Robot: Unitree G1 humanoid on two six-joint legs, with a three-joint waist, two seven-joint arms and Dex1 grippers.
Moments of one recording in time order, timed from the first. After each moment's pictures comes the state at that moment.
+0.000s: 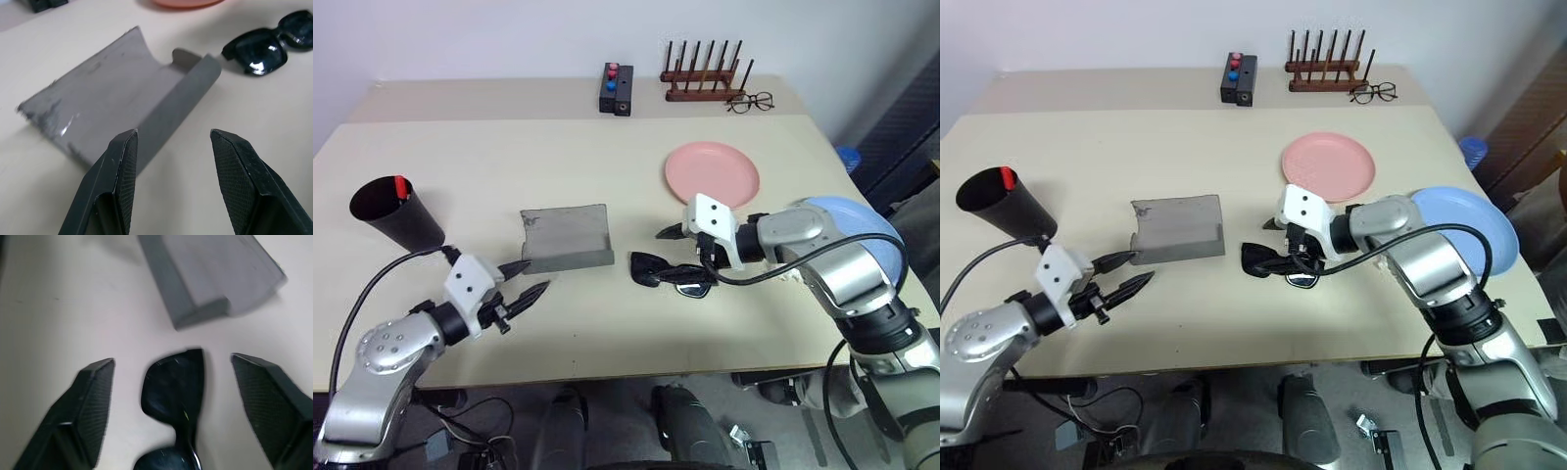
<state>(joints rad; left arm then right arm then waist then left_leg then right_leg) 0.13 0.68 0.20 -0.48 -0.37 0.34 -0.73 -0.62 -0.74 0.31 -0.23 0.26 0.65 1.04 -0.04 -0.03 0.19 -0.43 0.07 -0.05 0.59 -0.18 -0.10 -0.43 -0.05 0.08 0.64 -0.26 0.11</state>
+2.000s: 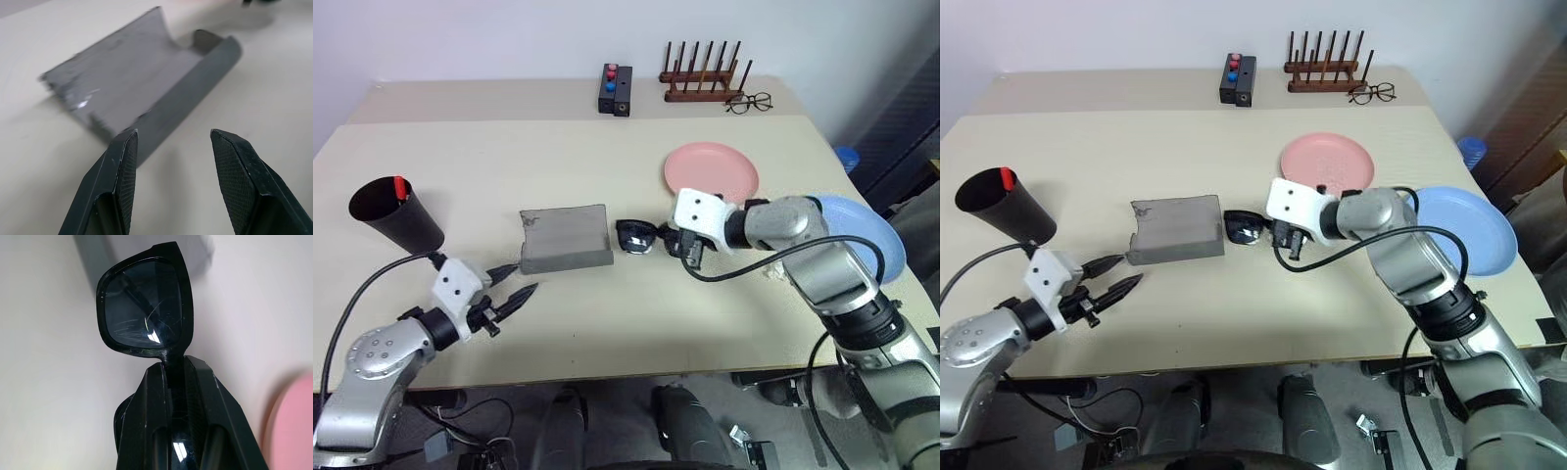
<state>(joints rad) 0.23 0.66 0.30 -0.41 -0.38 0.27 -0.73 -0.75 -0.62 0.36 -0.26 0.01 0.66 0.97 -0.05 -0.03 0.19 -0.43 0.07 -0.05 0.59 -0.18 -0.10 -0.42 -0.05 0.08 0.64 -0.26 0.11</state>
